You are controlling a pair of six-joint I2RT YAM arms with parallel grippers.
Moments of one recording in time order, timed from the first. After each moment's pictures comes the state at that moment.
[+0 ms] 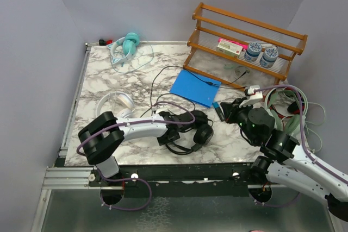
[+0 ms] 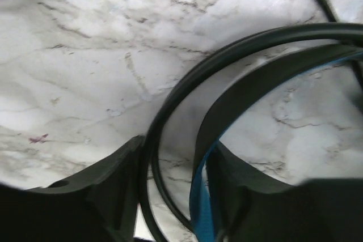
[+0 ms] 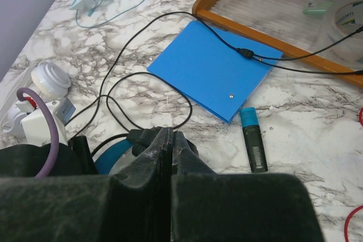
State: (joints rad) left arm -1.06 1.63 0.95 -0.76 -0.39 -1.44; right arm 0.90 0.62 0.65 -0.25 0.53 0.39
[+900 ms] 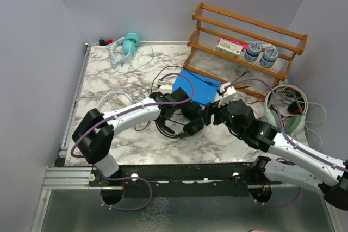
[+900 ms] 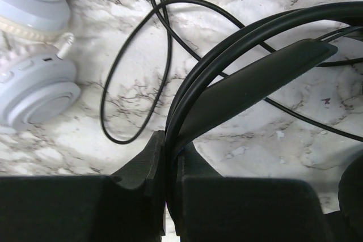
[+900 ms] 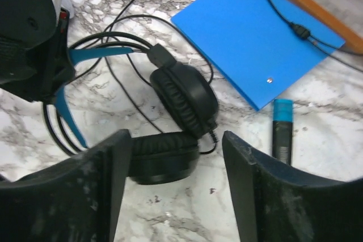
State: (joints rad) left arm -0.88 1.63 1.16 -0.89 -0.58 -0.80; right arm 0.90 0.87 0.68 -0.21 0.32 0.28
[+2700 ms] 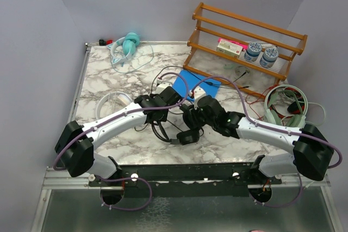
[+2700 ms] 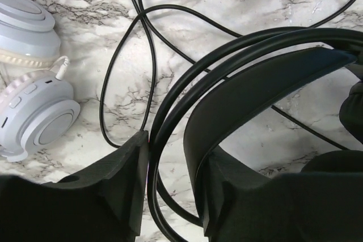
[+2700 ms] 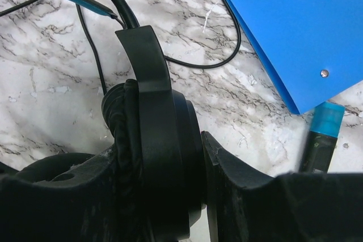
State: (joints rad) left arm -0.86 1.41 1.08 -0.79 -0.48 -0.54; right arm 0.89 1.32 0.75 -0.09 0.24 0.16
